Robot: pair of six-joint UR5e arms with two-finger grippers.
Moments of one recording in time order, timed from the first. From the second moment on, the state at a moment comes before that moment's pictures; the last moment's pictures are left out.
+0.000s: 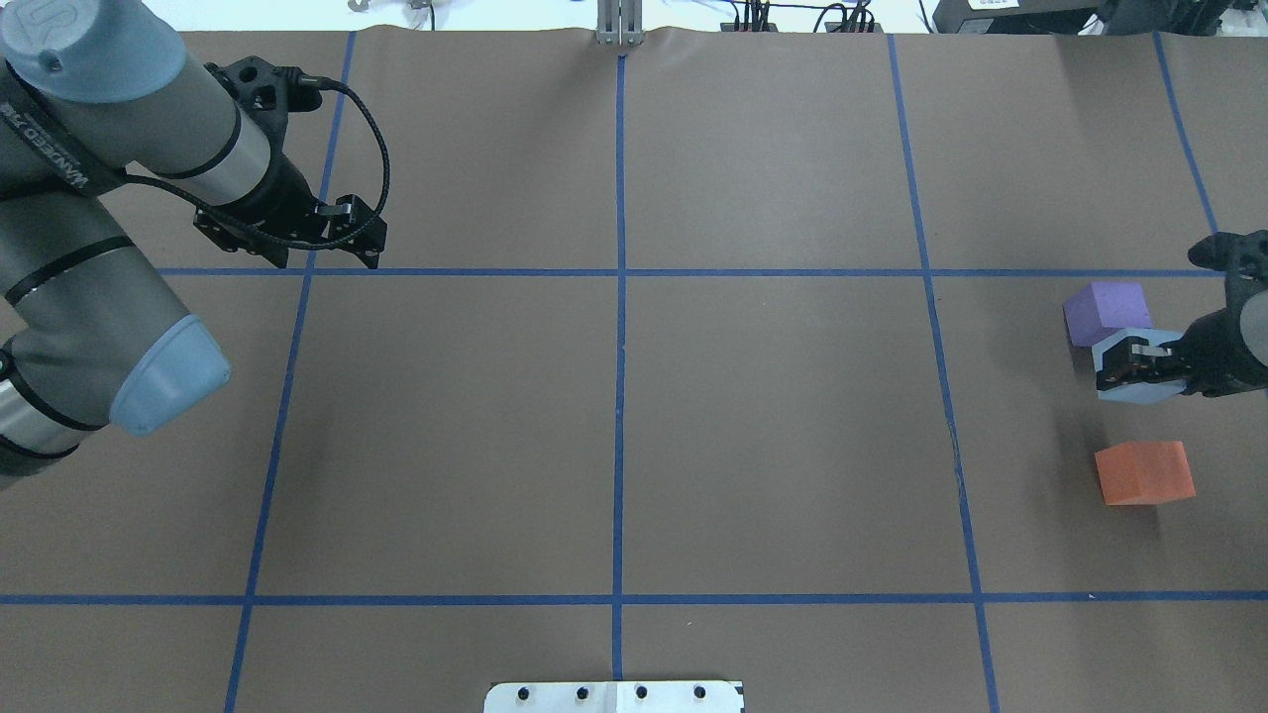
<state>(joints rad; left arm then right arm) -0.86 -2.04 -1.87 -1.51 -2.11 -0.92 0.95 -1.78 1.88 -1.05 2.14 1.03</state>
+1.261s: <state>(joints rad) -0.86 -2.04 -1.89 -1.51 -2.10 -0.94 0.93 -1.72 1.71 -1.02 2.16 1.02</state>
